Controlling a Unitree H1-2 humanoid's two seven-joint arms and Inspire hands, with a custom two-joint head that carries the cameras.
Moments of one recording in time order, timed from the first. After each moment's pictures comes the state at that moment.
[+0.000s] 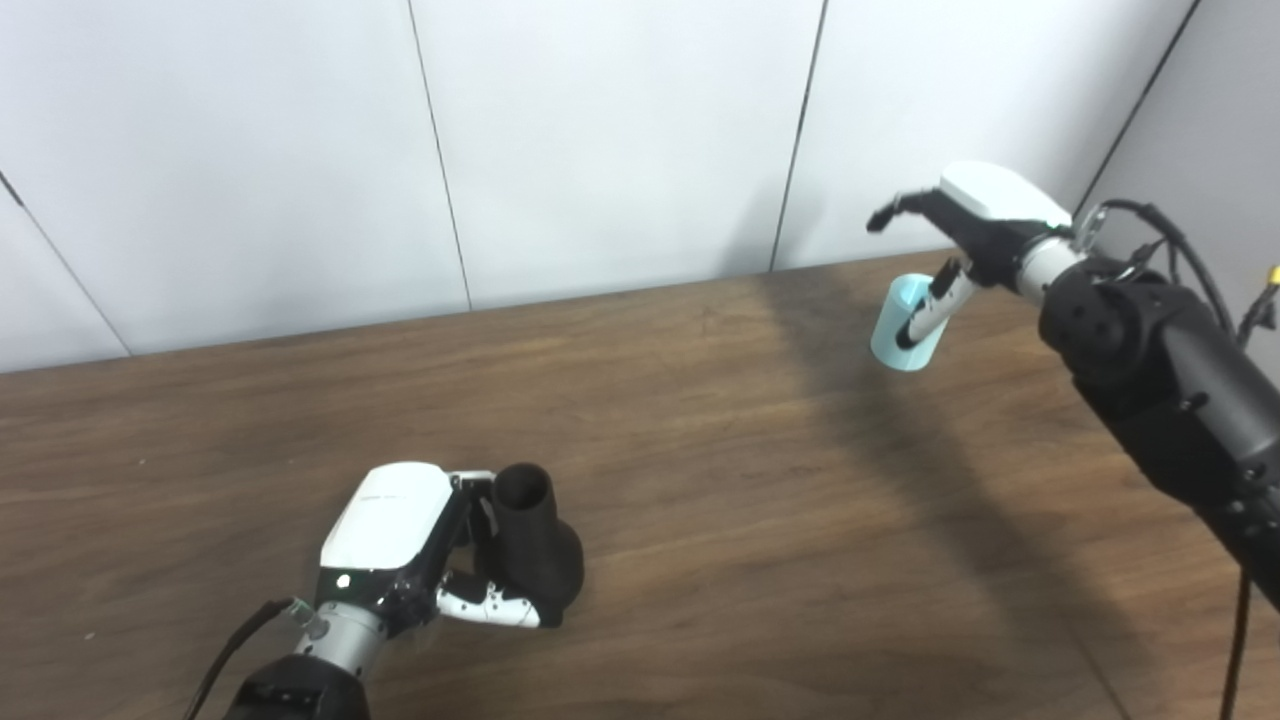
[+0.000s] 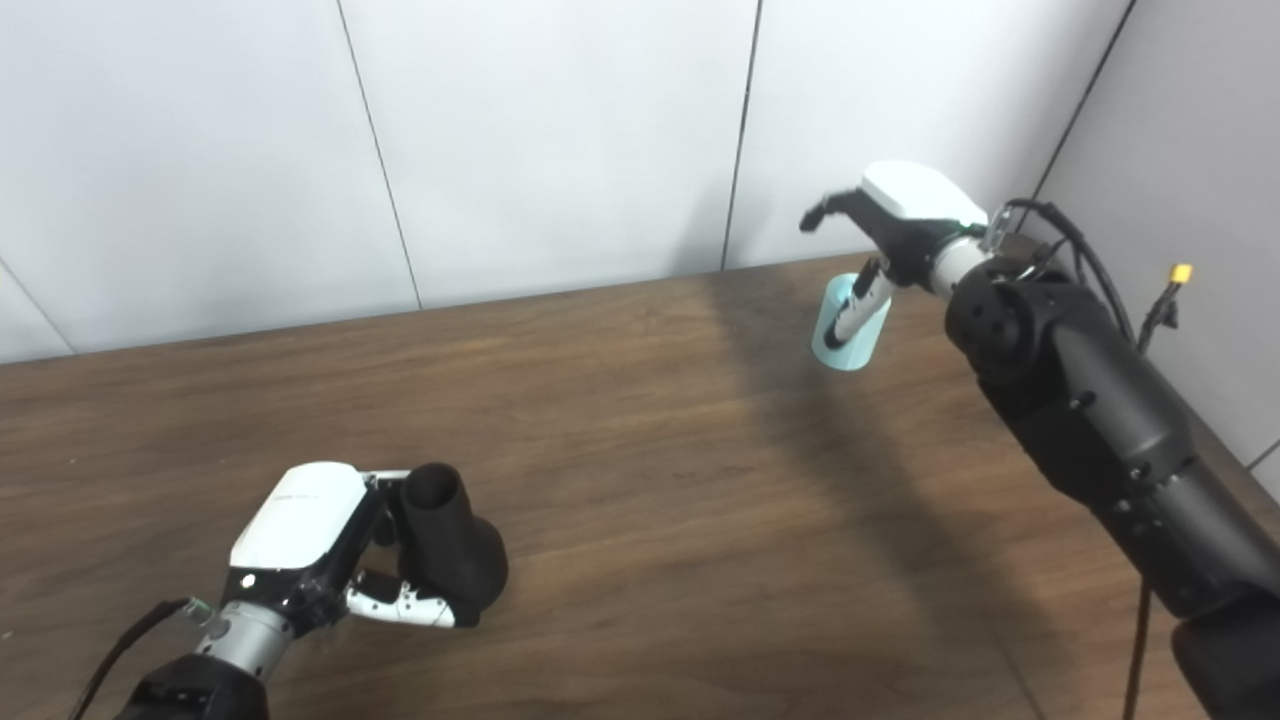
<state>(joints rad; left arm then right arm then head) -0.20 0.29 -0.38 -0.19 0.98 0.10 -0.23 -0.53 -0.79 0.20 -0.02 -0.68 0.42 0.43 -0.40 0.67</state>
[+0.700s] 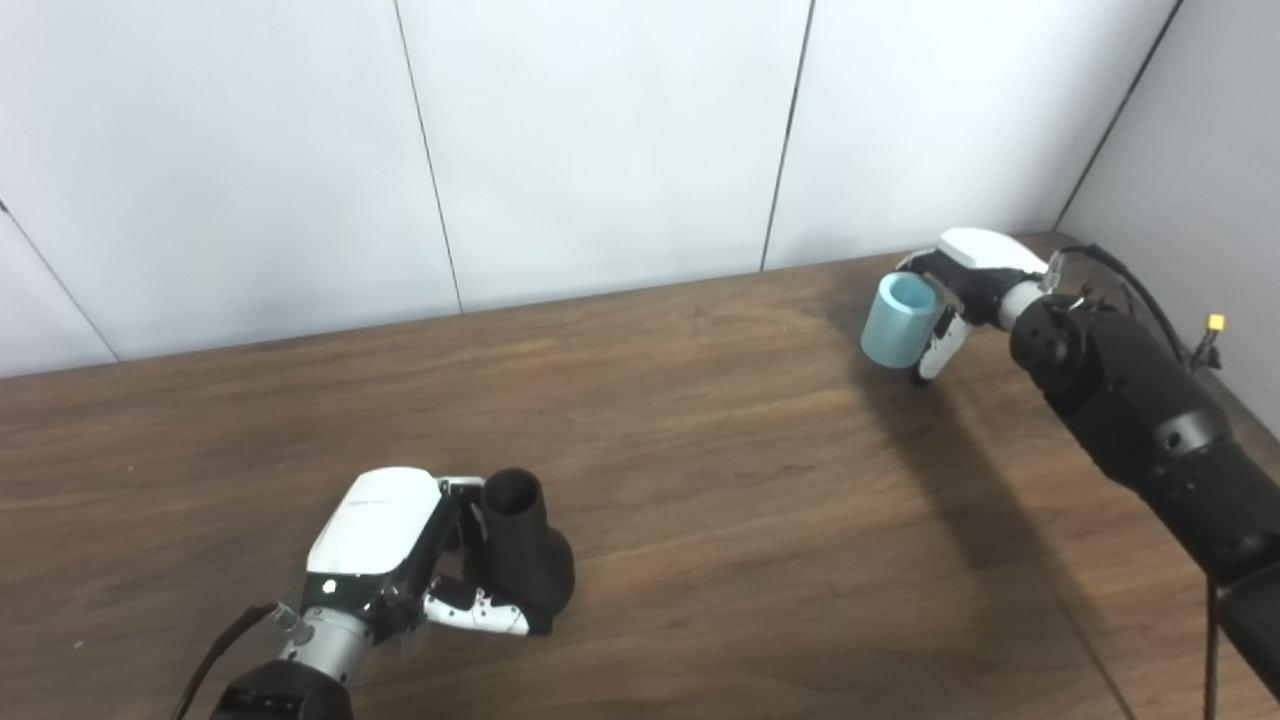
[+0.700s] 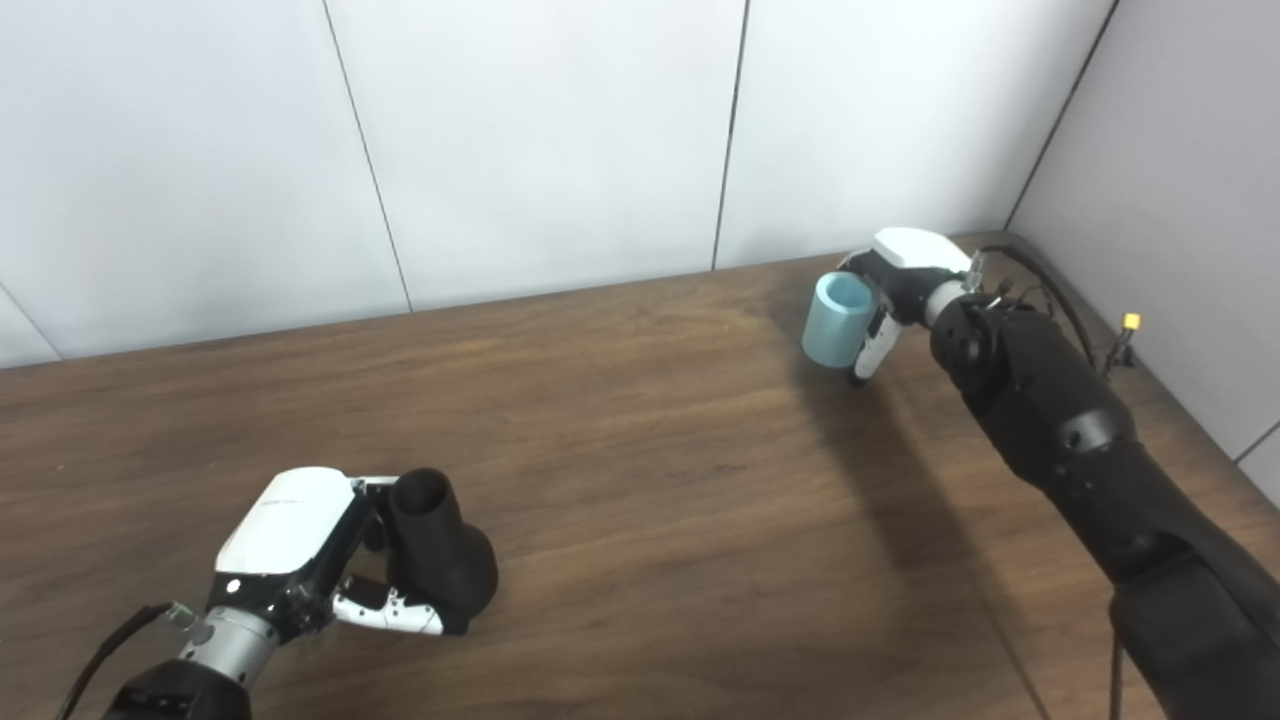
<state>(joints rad) -0.19 0.29 -0.36 -0.21 0.96 0.07 -0.27 -0.60 -0.72 0.23 0.43 -0.69 0.22 0.25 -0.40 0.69</state>
